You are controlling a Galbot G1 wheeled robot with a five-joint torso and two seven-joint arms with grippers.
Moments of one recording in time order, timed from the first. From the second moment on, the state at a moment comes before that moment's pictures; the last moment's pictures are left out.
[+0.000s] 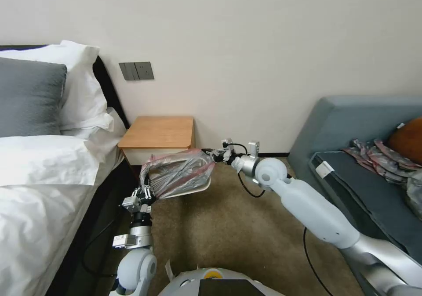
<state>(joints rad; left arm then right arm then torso) 1.66 -1.42 -0.51 -2.11 -0.33 -0.41 -0.15 -0.56 0.90 -0.15 1.89 1.17 -0.48 -0.02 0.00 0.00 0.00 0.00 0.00</state>
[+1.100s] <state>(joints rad) 1.63 -1.41 -0.53 -2.13 -0.60 -0.33 -0.11 -0.78 0.83 -0.09 2.07 1.12 -0.45 0.12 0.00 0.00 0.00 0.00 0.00</state>
